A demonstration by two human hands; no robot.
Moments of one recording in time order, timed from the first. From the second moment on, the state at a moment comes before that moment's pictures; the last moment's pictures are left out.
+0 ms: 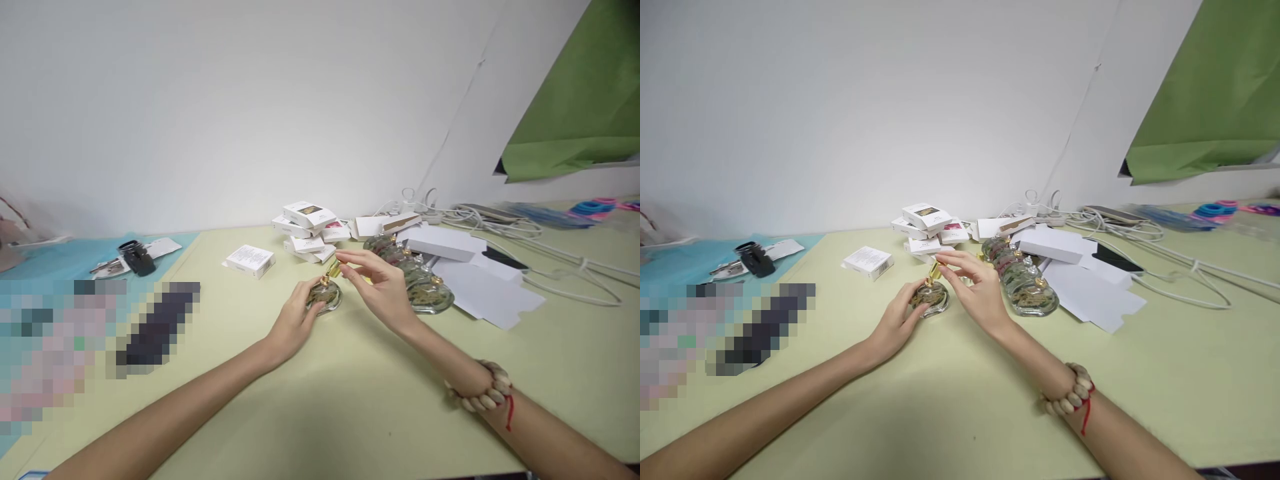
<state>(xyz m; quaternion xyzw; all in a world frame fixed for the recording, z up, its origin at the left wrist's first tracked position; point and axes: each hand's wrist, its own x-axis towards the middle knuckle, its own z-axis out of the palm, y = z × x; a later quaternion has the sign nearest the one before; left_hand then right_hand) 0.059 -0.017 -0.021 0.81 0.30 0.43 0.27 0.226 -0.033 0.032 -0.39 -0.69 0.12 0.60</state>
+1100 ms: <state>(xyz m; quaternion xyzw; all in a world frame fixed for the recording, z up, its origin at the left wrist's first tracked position) 0.059 -0.023 -0.013 0.82 0.31 0.39 0.29 0.227 -0.032 0.031 -0.46 -0.73 0.17 0.47</state>
